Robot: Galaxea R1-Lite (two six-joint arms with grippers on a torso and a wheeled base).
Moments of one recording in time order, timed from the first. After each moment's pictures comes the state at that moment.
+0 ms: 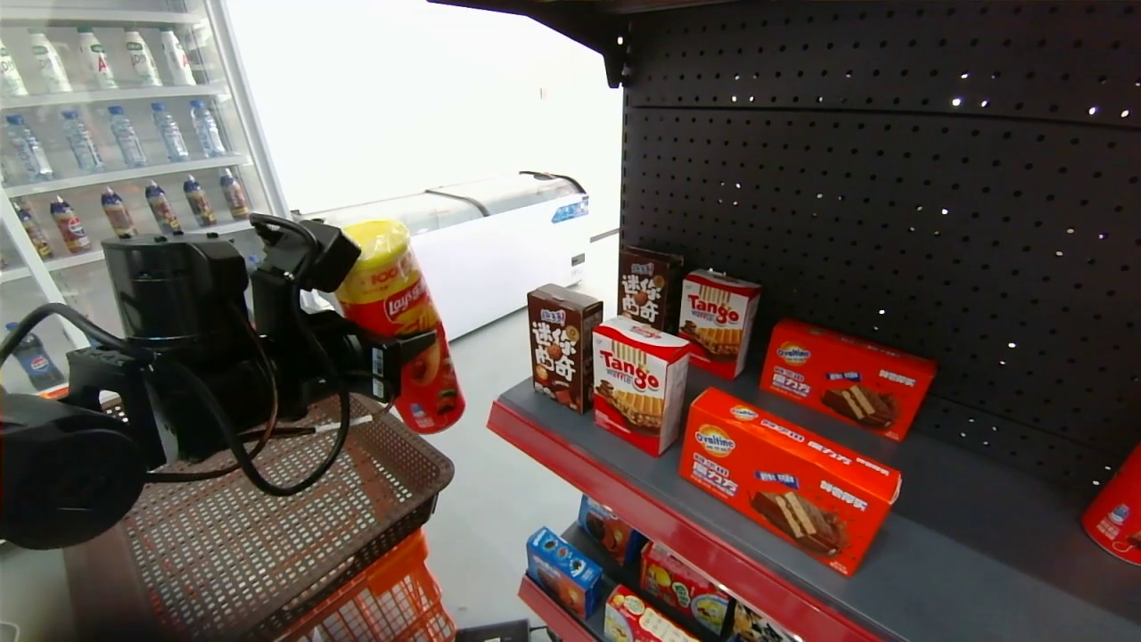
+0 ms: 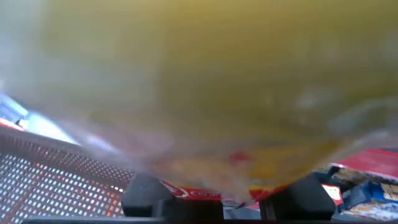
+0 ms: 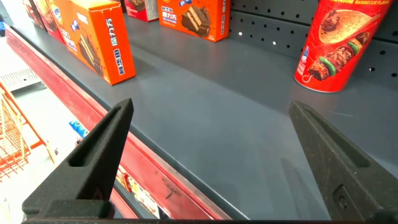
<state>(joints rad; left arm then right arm) -0.22 1.66 -0.81 -0.62 -0.16 0.09 0.00 0.00 0.00 0.00 0.04 0.00</state>
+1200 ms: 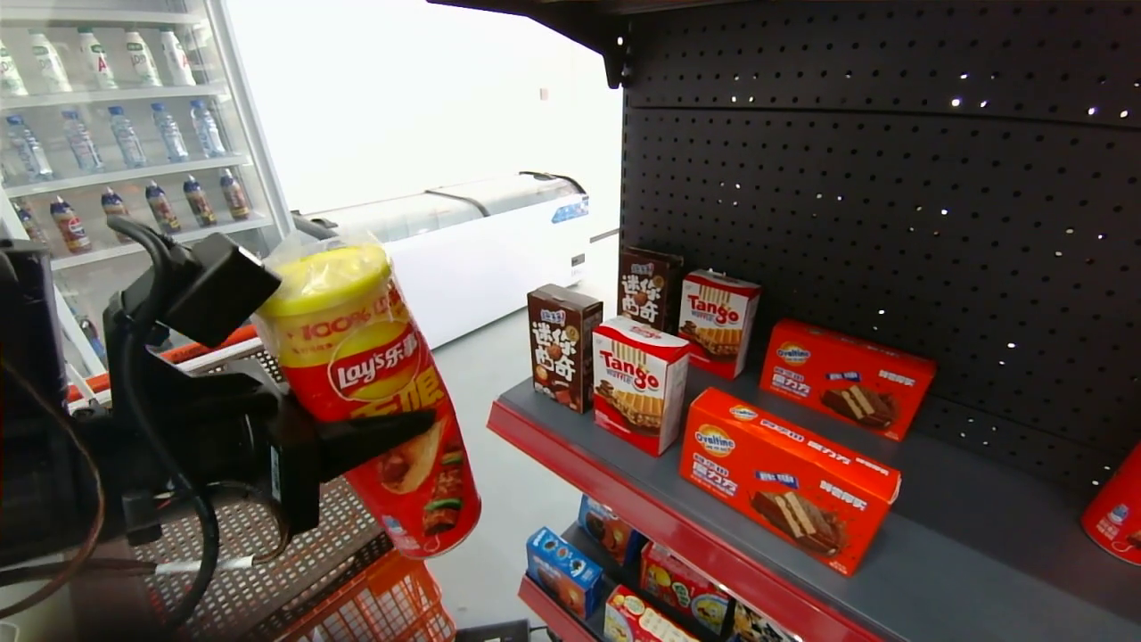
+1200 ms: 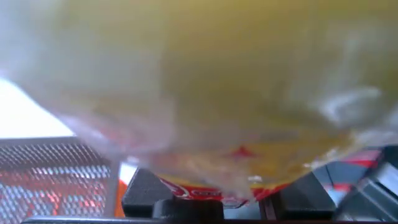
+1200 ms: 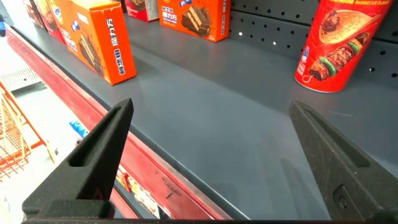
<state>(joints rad) -0.38 1.28 -0.73 -0.21 -0.36 0.05 0.00 0.00 0.00 0.00 0.04 0.00</state>
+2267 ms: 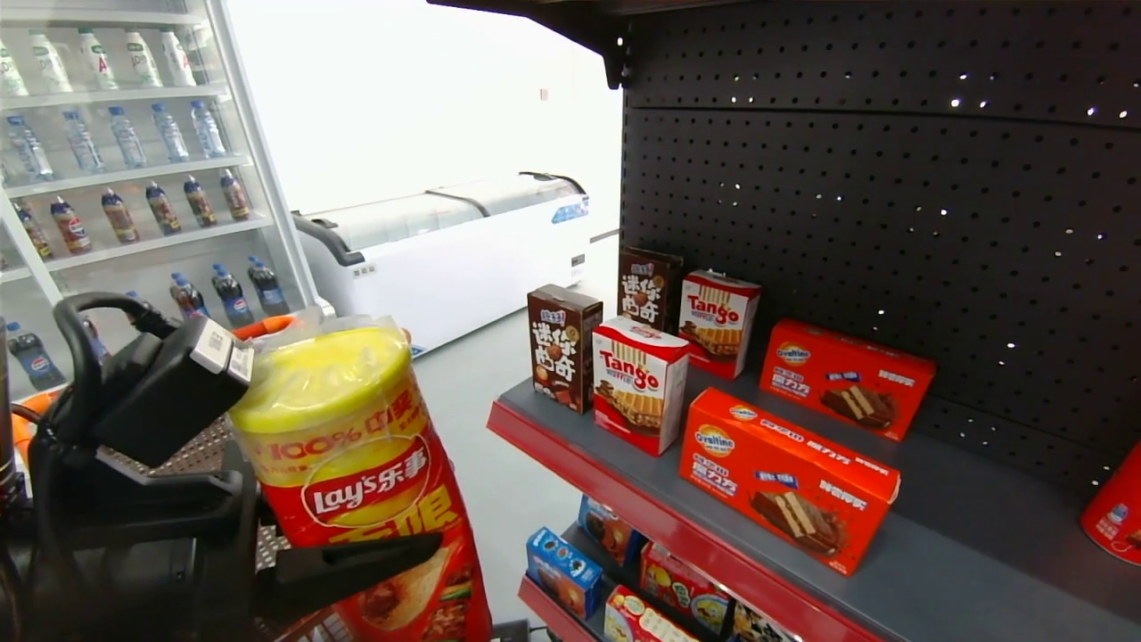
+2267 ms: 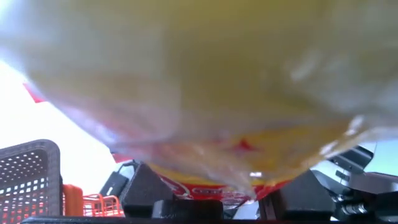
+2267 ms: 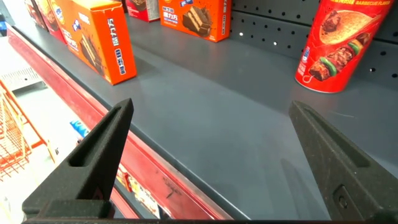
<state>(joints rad) -0.46 1.18 -0.65 -0.13 -0.54 0.12 0.00 0.00 0.00 0.00 0.04 0.00</state>
